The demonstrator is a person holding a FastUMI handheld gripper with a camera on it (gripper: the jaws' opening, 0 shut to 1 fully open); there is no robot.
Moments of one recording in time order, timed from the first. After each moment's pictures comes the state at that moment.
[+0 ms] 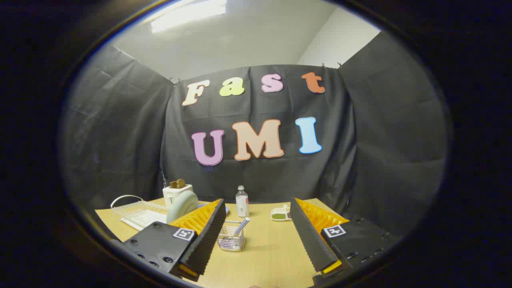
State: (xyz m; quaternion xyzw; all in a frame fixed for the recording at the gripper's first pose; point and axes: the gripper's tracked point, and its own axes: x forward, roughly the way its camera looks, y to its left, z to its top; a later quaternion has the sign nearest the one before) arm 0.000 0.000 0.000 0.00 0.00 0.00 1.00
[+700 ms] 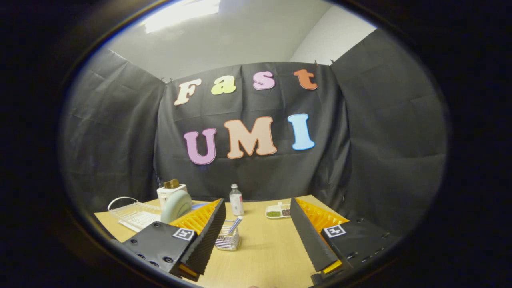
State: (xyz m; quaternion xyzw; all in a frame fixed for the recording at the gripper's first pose) arm 0.003 -0.018 -0.002 0.01 0.00 -0.03 1.00
